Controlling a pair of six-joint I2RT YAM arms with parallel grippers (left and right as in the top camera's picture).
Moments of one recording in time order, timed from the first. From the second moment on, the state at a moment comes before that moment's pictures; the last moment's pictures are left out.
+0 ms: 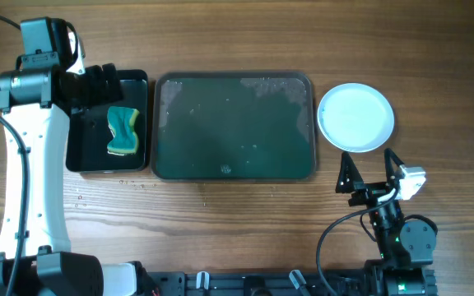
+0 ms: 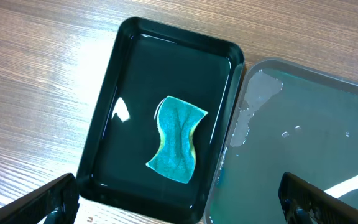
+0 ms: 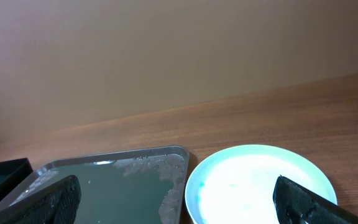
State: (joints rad) left arm 0.13 1.55 1.55 -1.08 -0.08 -0.14; right arm 0.02 0.02 0.01 0.00 -0.14 0.26
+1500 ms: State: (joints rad) left arm 0.13 0.68 0.73 -0.24 0.10 -0.15; right arm 0.02 0.02 0.01 0.01 -0.14 0.26
